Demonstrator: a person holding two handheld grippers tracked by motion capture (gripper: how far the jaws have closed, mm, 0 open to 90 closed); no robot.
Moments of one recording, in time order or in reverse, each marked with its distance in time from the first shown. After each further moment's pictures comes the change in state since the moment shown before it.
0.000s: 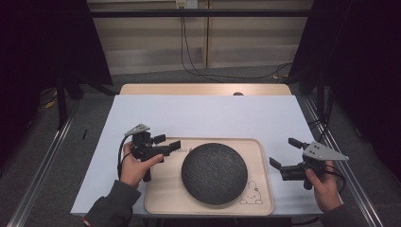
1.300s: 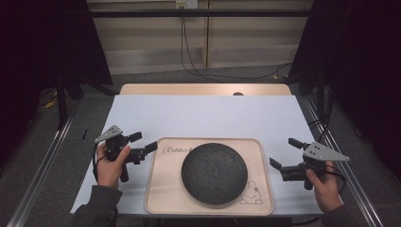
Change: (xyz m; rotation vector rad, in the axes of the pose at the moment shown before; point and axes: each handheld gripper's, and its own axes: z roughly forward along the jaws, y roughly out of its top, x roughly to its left) left arm 0.035 -0.003 -0.056 -0.116 0.024 0.095; right arm 0.000 0.000 -0.001 0.000 0.008 -0.007
